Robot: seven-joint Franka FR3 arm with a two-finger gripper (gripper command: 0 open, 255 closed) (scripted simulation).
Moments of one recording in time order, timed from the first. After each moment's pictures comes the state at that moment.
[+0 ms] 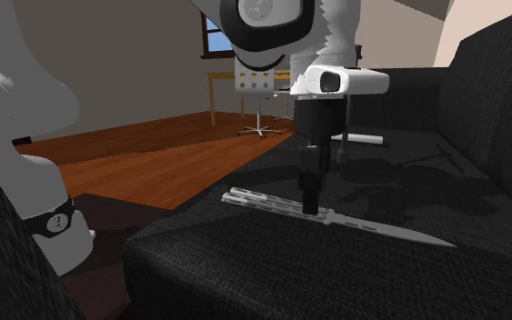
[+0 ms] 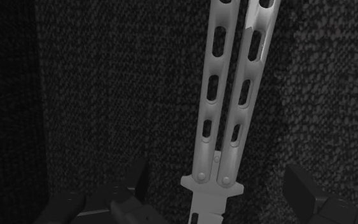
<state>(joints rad) 0.02 0.11 0.19 -2.15 -0.13 2.29 0.38</state>
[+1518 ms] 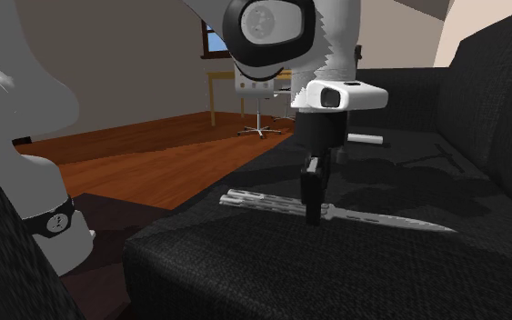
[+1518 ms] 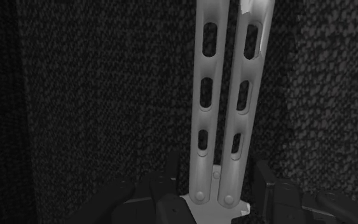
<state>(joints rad) 0.02 0.14 0.19 -2.16 -0.14 2.33 0.40</state>
